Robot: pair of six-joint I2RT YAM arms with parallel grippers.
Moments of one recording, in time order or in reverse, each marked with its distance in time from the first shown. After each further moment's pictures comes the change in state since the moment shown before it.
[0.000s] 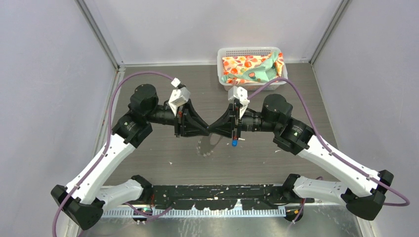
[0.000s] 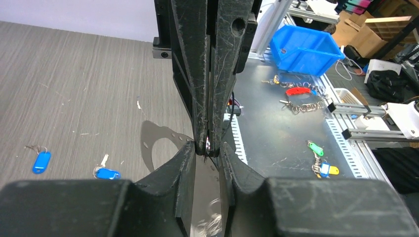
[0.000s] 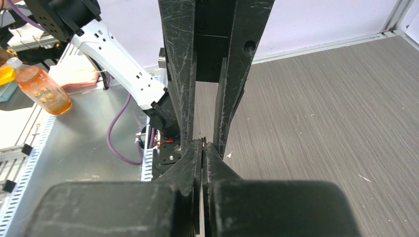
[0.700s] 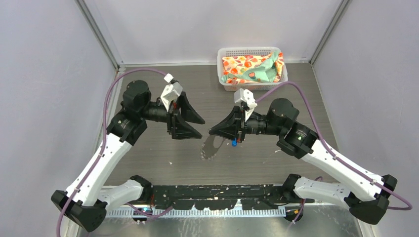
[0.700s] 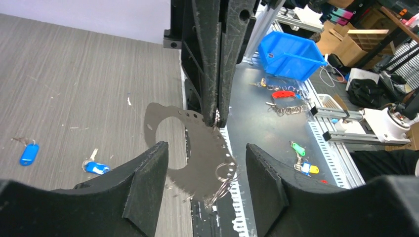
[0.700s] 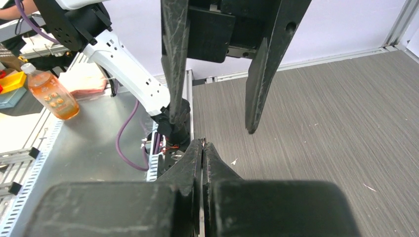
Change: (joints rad) left arm 0.090 -0.009 0.030 -0.054 0.104 -0.048; right arm 0.001 -0.064 -0.066 0.079 -0.016 0.040
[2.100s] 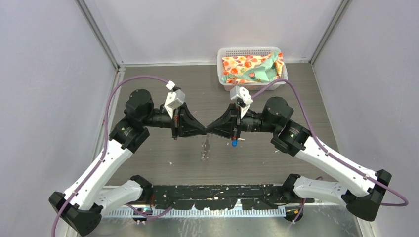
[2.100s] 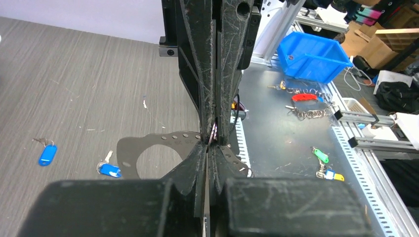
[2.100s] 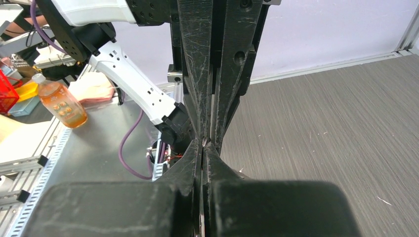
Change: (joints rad) left arm -0.068 -0.061 -0.105 0.105 -0.139 0.021; right arm -0.003 0.053 -0.020 0.109 -0.030 0.061
